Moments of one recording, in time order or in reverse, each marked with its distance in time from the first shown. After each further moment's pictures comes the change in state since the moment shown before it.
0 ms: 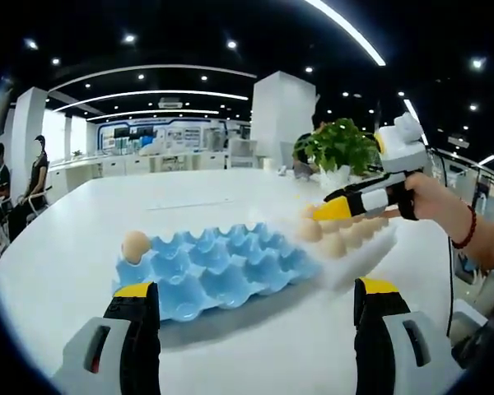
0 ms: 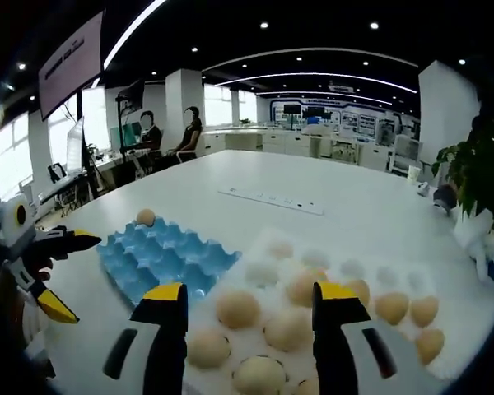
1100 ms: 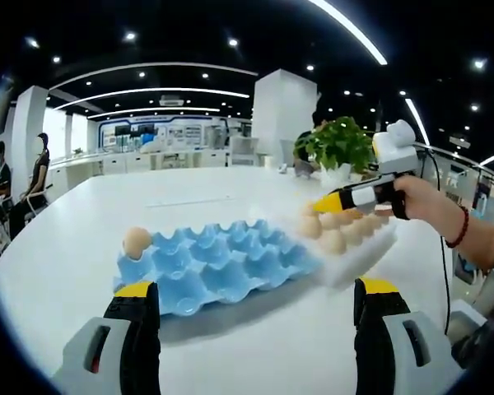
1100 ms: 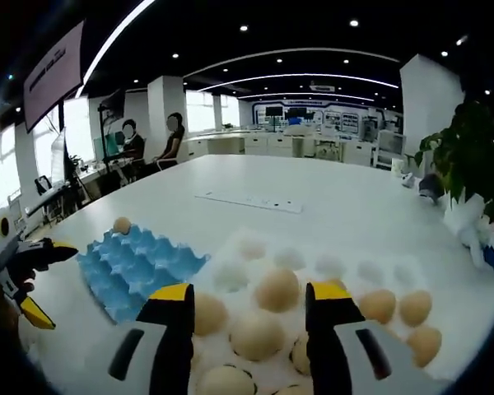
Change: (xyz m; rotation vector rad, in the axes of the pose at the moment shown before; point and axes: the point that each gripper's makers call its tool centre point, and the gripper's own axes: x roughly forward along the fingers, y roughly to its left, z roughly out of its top) left arm -0.003 0.000 -0.005 0.000 0.013 0.009; right arm 0.017 -0.031 0.000 0.059 -0.024 -0.073
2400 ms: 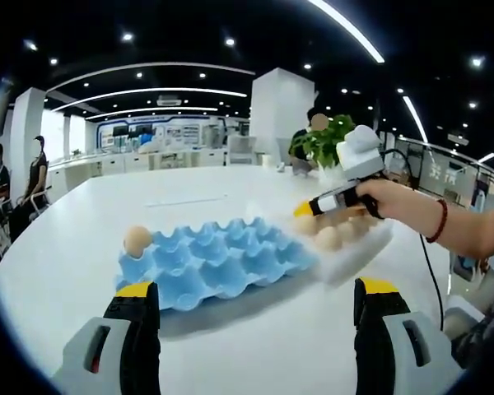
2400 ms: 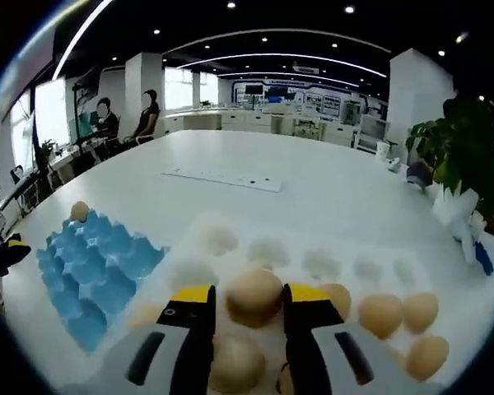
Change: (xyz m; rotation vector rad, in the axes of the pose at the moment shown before) left arm -0.011 -0.009 -0.002 0.009 0.009 -0.008; right arm 0.038 -0.027 -0.018 0.010 0.122 -0.149
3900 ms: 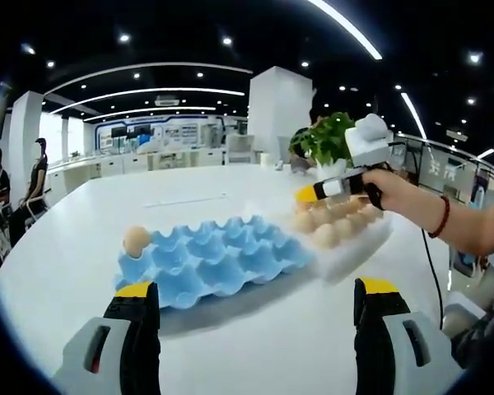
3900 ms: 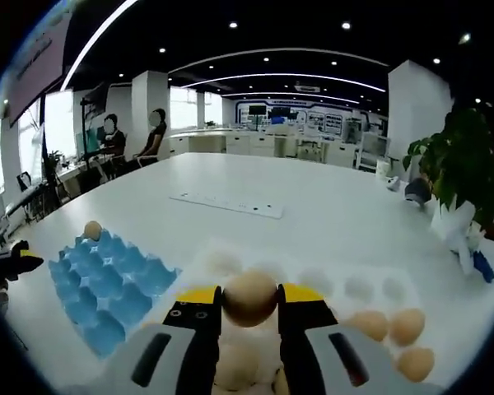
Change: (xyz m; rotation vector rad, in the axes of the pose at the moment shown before) left arm -0.002 -0.004 -0.001 0.017 0.008 -0.006; right arm -0.018 0.007 0.033 -0.031 -0.128 0.049
